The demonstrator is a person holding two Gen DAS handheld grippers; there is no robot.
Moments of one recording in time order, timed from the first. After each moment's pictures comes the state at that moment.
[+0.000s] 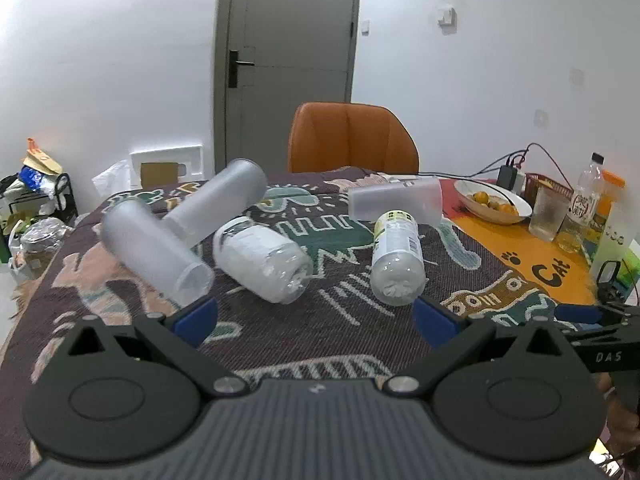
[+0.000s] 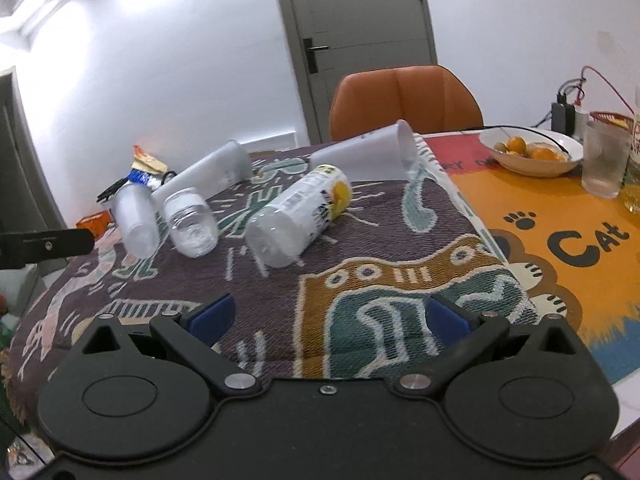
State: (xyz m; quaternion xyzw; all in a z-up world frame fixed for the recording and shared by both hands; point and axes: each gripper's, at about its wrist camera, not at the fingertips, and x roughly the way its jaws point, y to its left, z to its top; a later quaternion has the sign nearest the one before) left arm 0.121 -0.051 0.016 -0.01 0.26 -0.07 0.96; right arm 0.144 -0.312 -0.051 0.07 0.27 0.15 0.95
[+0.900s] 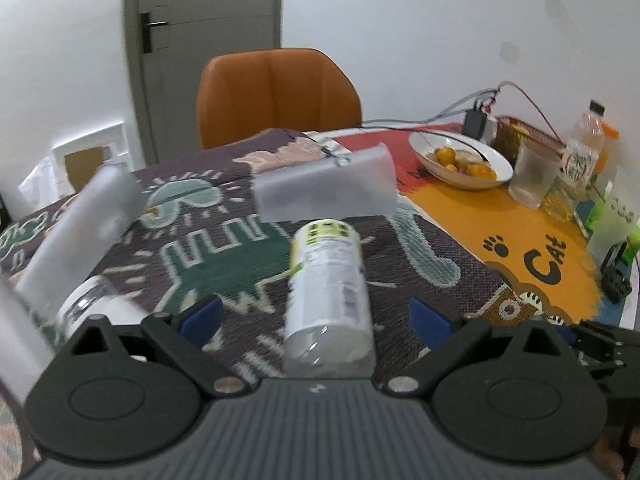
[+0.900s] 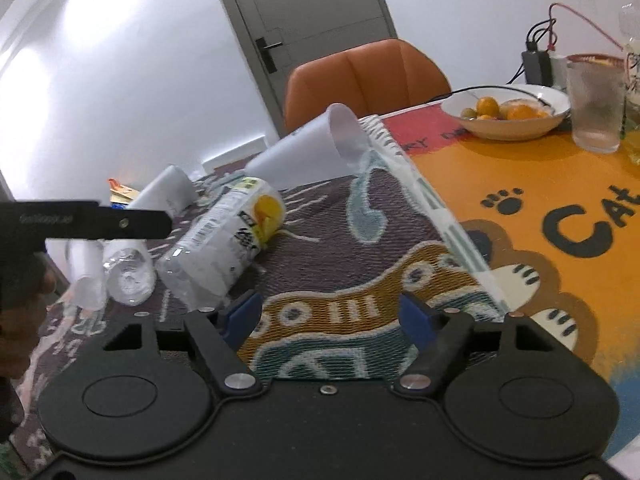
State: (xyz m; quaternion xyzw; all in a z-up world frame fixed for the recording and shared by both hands) left arm 0.273 -0.145 0.003 0.05 0.34 -0.16 0.93; right arm 0.217 -0.353 -0.081 0.14 0.29 0.12 0.94
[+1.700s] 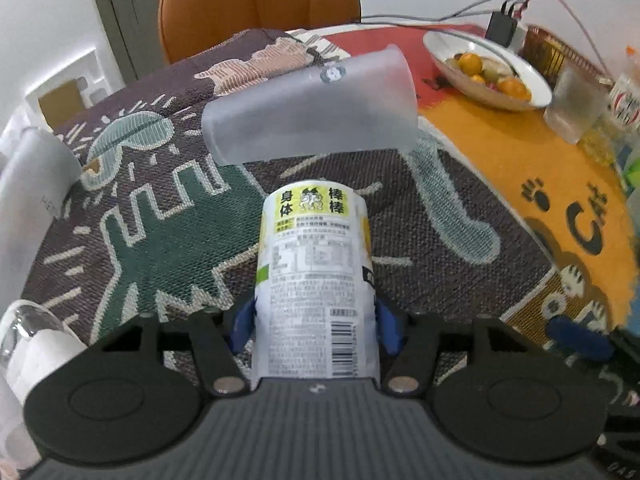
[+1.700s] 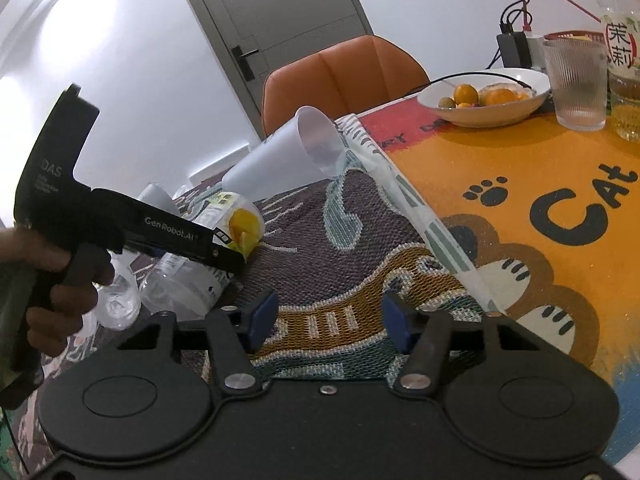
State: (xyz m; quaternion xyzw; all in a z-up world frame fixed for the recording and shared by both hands) left arm 0.359 -0.185 -0.033 0.08 0.49 -0.15 0.85; right arm 0.231 -0.366 -0.089 0.19 0.29 0.11 0.93
